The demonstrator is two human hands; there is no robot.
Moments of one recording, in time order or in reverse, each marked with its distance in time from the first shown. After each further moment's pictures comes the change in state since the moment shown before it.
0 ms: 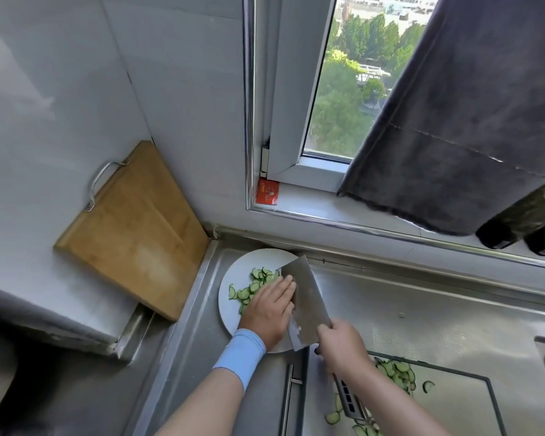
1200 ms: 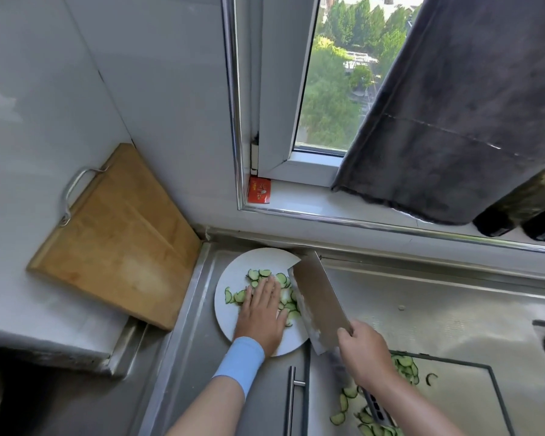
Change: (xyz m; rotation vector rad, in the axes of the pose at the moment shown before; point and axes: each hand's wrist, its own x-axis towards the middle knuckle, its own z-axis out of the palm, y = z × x) left_hand 0.000 -0.005 0.007 0.257 -0.333 -0.222; right_hand 0.002 0.025 -0.021 -0.070 0.092 -0.034
